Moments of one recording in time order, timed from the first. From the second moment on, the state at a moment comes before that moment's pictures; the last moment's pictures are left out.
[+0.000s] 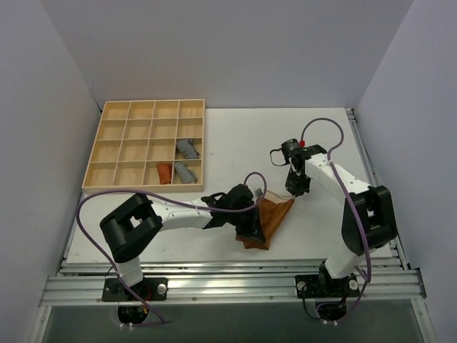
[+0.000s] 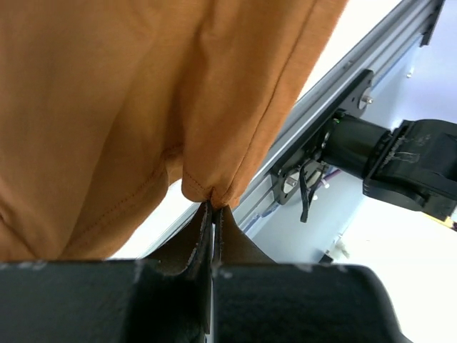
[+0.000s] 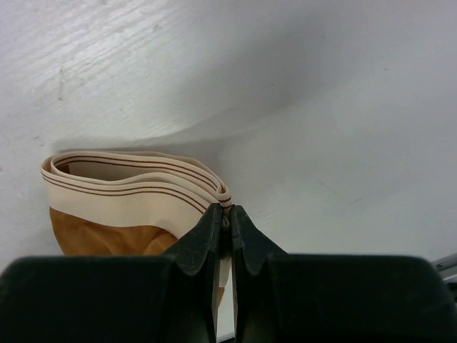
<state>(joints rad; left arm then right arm) -1.04 1.79 1.03 -0.06 0.39 -0.99 0.32 1.62 1.14 -0.90 0.29 0.70</state>
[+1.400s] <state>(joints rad) -0.72 2.10 1.27 -0.03 0.56 -0.88 0.43 1.75 1.29 -0.97 0.28 0.78</state>
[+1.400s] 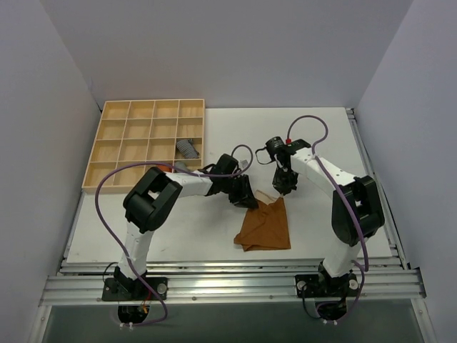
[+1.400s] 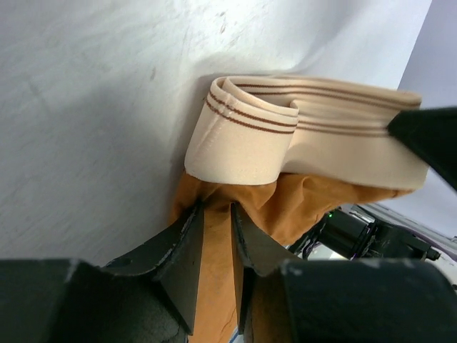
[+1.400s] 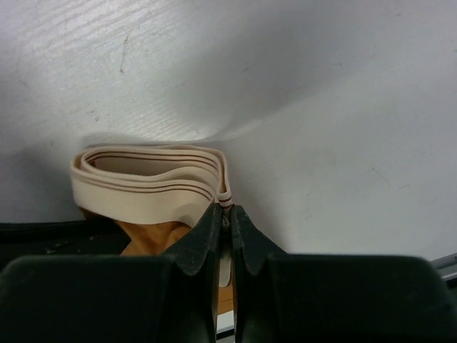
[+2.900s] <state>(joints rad) -0.72 2.15 1.38 -0.10 0.41 -0.98 0.46 1.75 1.29 -0.80 0.12 0.65</state>
